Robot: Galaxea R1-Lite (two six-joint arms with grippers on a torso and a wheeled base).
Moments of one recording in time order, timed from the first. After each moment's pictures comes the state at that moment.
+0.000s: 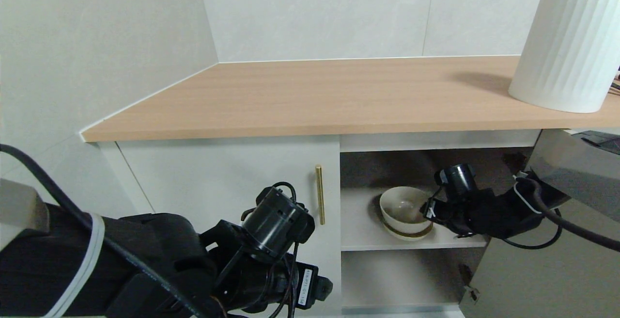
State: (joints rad) left arm -0.79 1.84 -0.89 0.06 0.13 -0.48; right arm 0.31 2.24 -1.05 -0.39 -0.28 0.62
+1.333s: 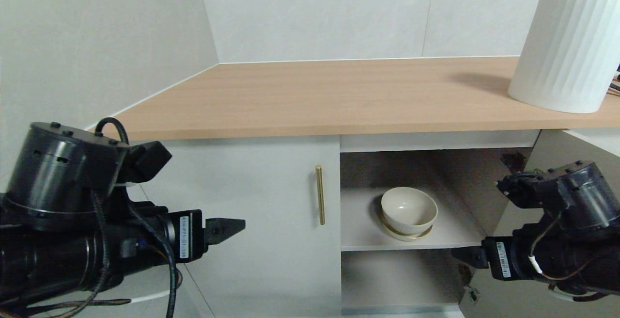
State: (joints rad) left arm -0.53 1.35 -0.82 0.17 0.16 -0.47; right arm 0.52 1.46 -0.68 0.02 -0.18 0.37
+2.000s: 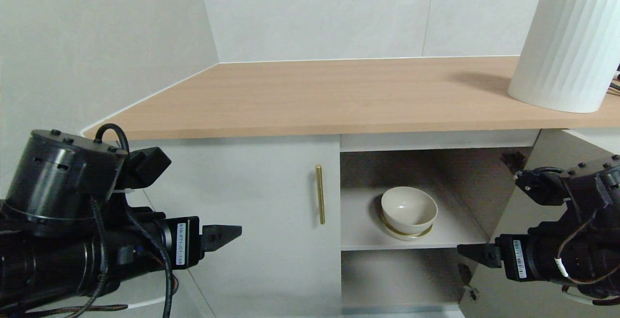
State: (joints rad) left arm -0.52 1.35 -0.79 0.16 0.16 -0.44; right arm 0.52 1.39 -0.66 0.03 -0.14 0.39
